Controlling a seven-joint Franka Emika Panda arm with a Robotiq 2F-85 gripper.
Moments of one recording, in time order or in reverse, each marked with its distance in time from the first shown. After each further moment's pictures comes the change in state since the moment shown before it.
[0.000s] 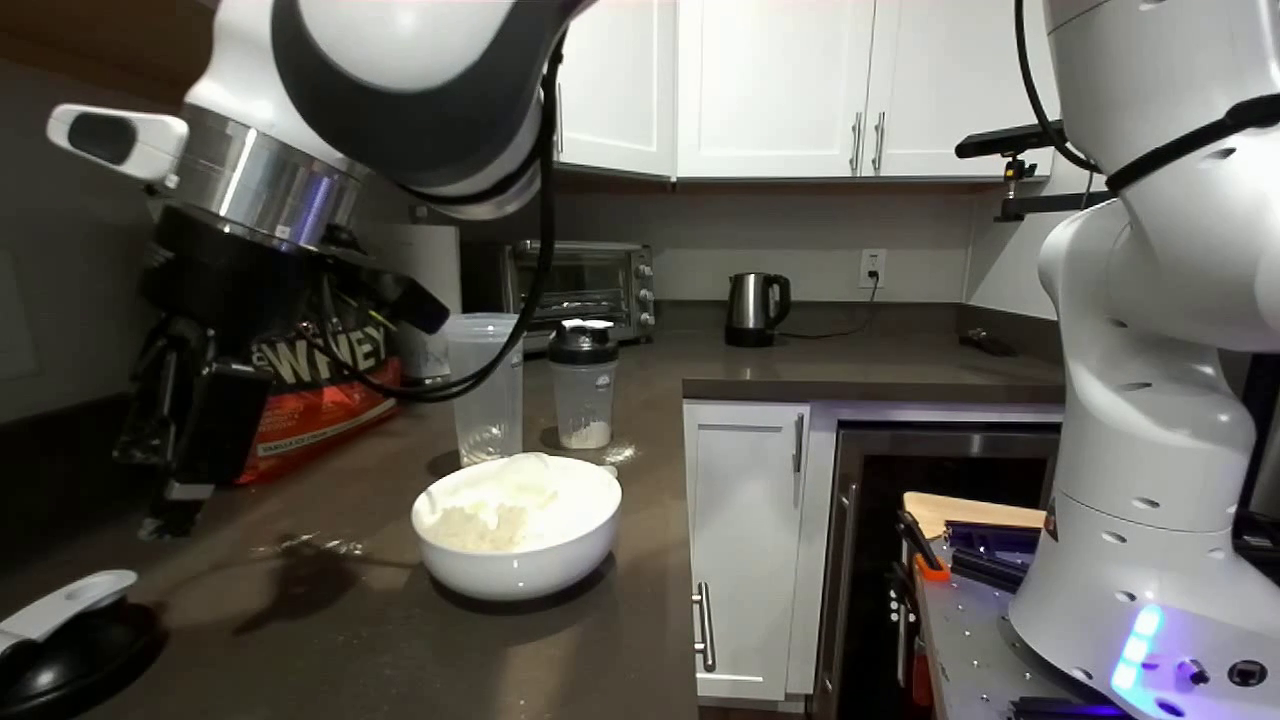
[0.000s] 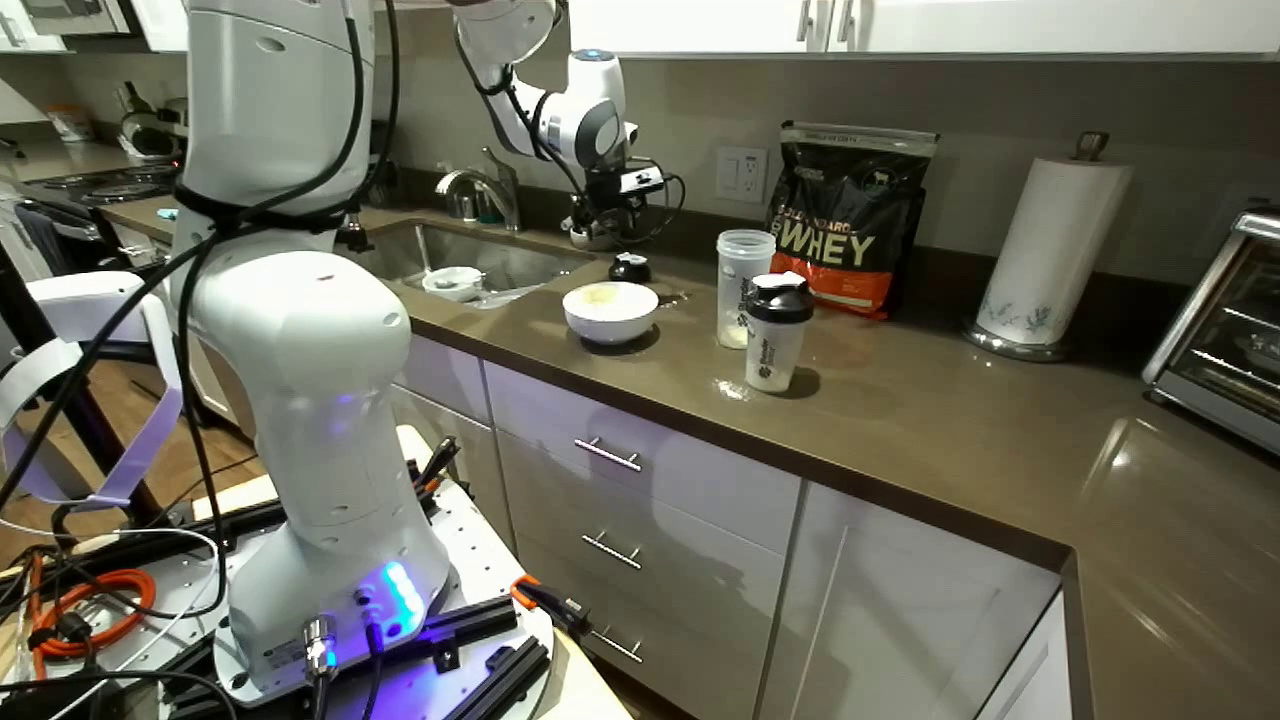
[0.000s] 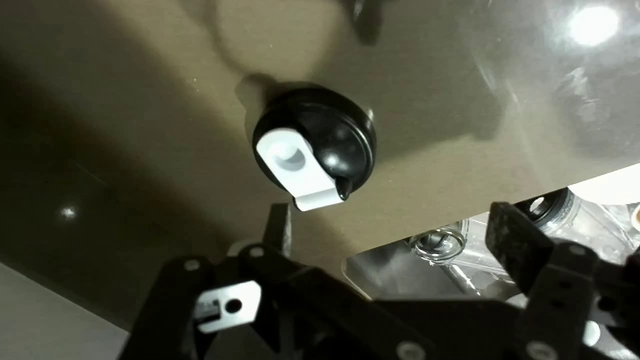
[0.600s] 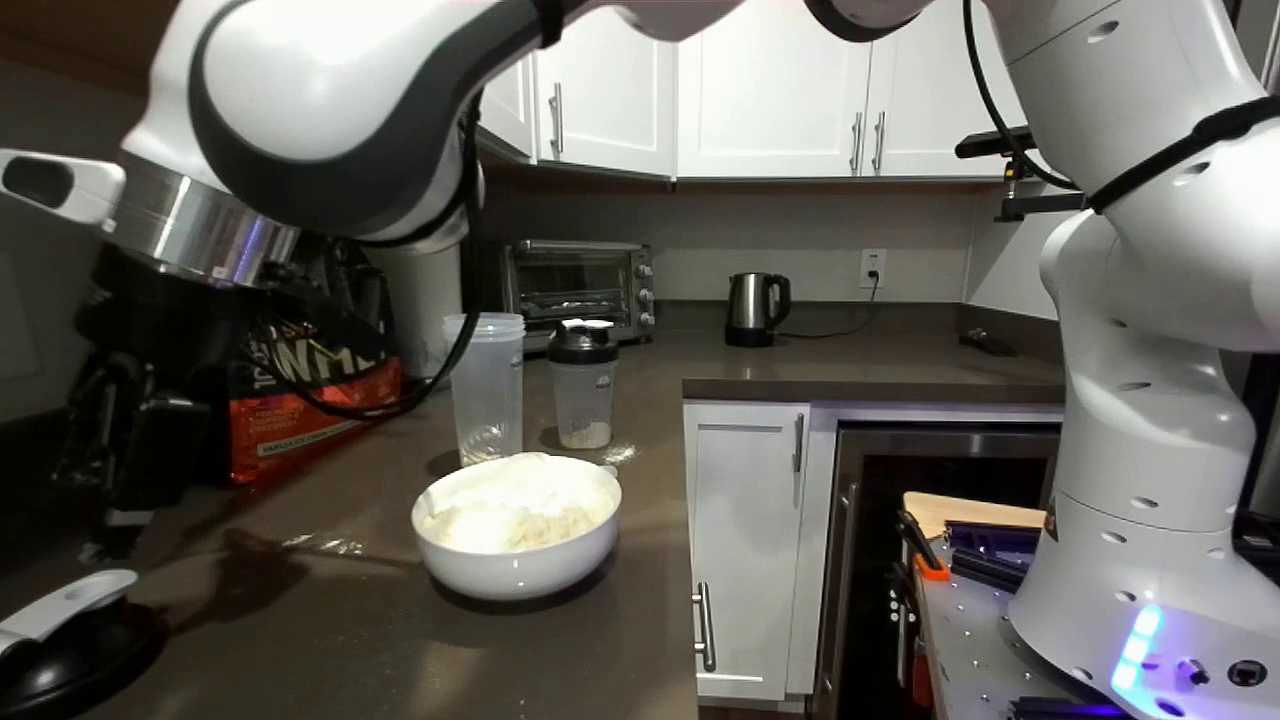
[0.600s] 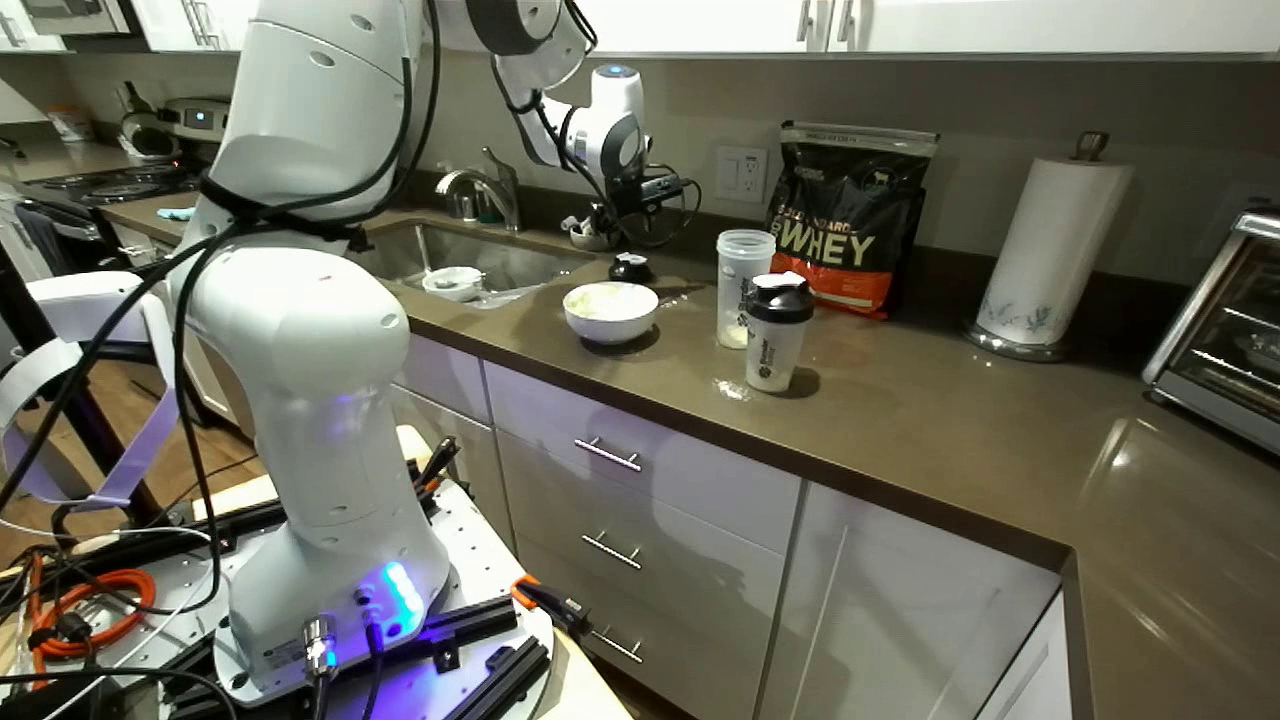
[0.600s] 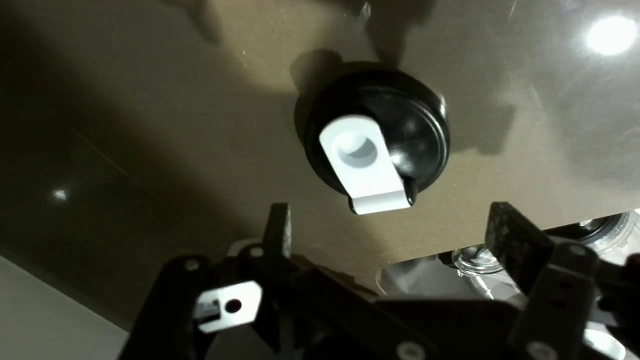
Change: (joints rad) arm -0.015 0.167 0.004 0.187 -0.064 -0.021 -0.047
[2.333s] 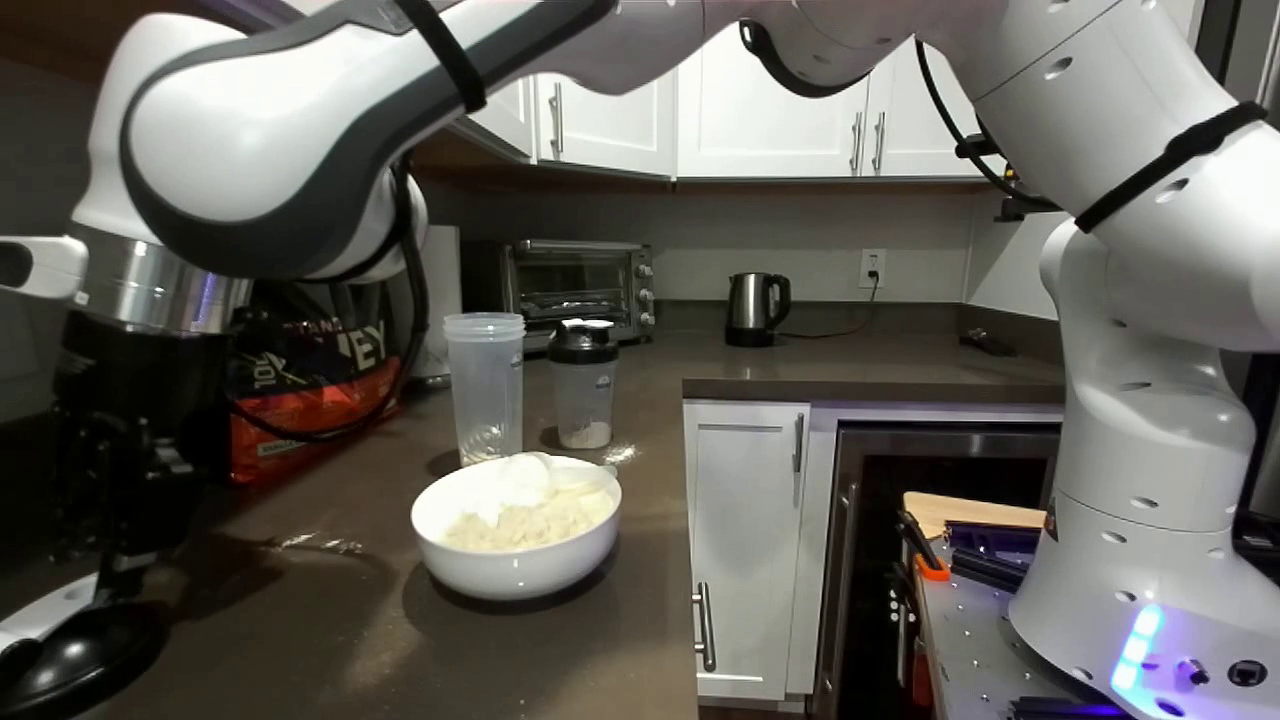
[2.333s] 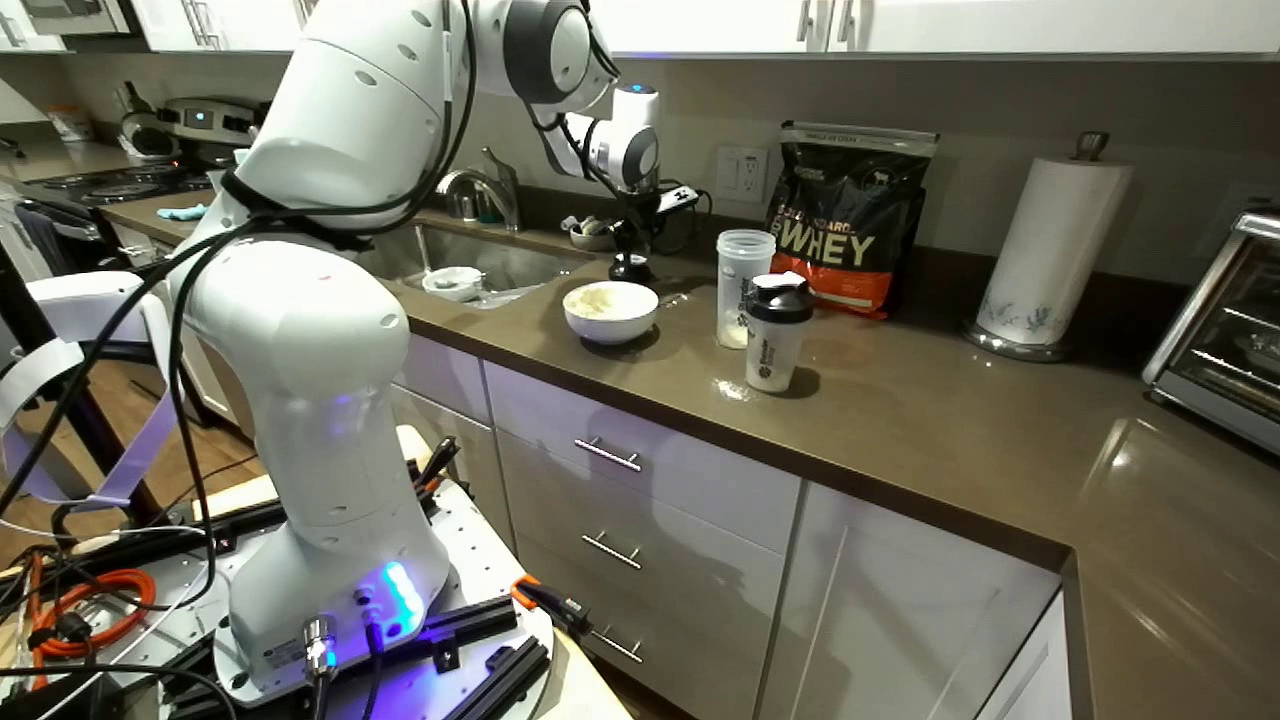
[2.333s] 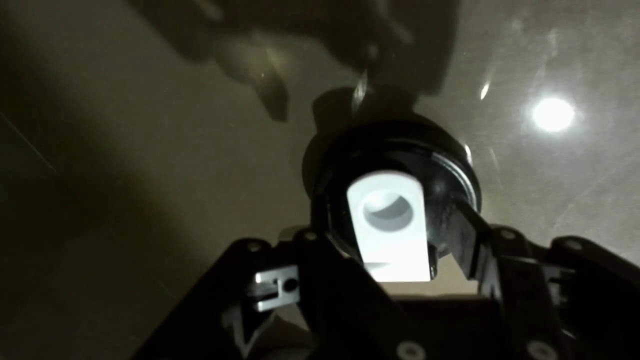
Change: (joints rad) arm -0.001 0.155 -0.003 0.201 -0.071 -0.174 -0.159
